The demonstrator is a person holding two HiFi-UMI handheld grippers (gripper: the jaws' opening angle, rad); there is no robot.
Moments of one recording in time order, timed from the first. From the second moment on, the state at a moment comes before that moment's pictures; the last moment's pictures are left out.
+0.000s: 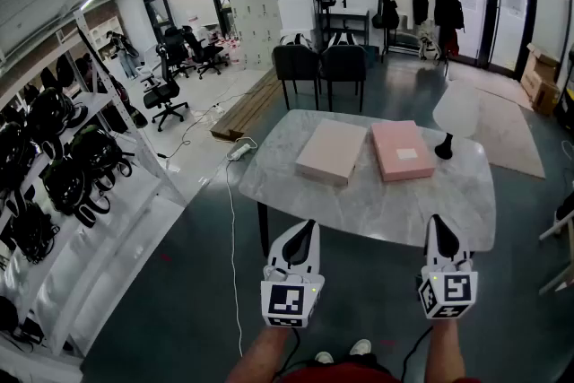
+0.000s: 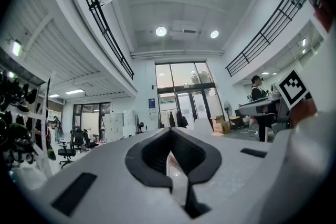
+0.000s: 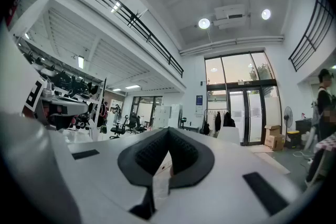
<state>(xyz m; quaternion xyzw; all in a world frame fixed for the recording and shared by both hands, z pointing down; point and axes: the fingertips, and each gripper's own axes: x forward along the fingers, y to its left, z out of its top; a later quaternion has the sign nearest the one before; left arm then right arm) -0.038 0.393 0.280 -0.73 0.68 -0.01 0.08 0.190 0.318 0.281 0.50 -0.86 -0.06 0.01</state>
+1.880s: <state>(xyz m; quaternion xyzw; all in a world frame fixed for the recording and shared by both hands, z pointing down) 0.028 0.094 0.327 -0.76 0.65 -0.04 0.04 0.268 0.044 0.342 0.54 -0.84 -0.01 0.02</state>
